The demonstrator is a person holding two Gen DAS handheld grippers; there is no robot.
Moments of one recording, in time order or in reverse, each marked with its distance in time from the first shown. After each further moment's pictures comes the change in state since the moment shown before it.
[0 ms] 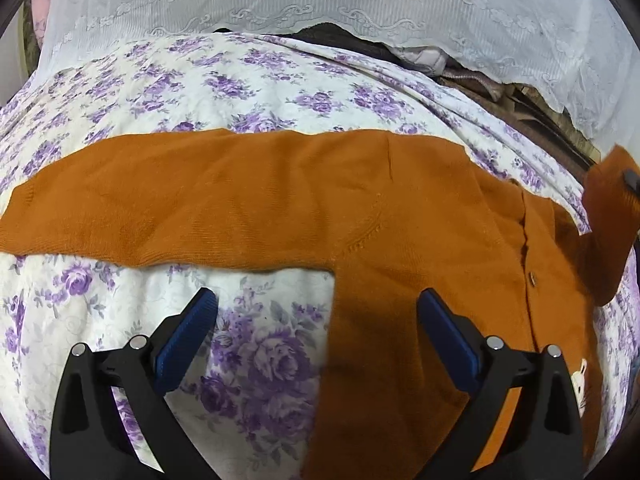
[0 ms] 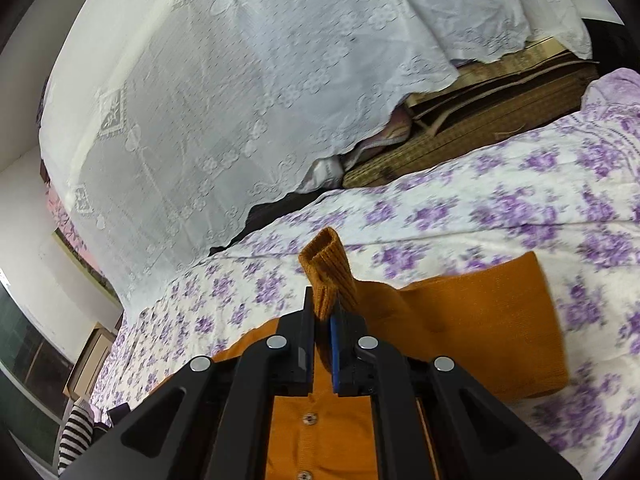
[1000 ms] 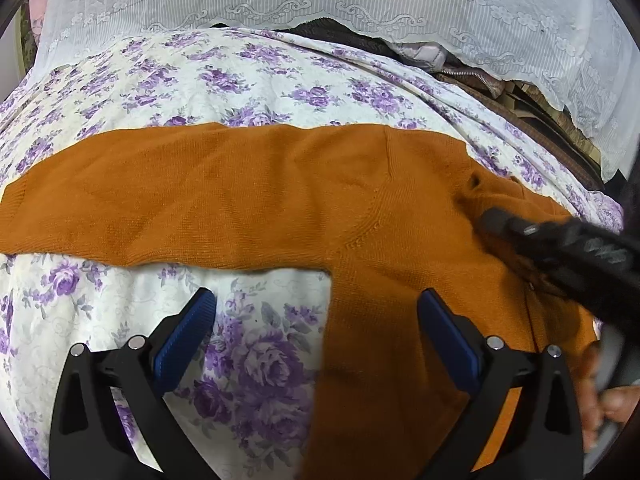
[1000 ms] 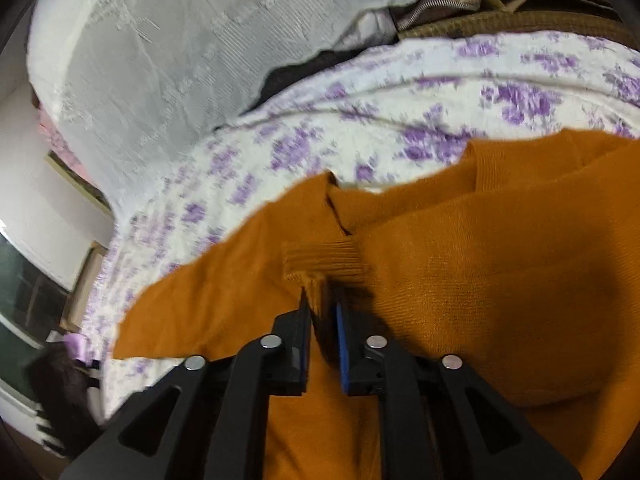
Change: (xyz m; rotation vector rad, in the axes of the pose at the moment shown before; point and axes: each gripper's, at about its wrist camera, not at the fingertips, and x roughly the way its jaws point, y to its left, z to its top) left arm 0.008 -0.001 0.001 -0.003 0.010 -0.009; right arm 0.113 0.046 -0.077 -0.070 0.346 0.047
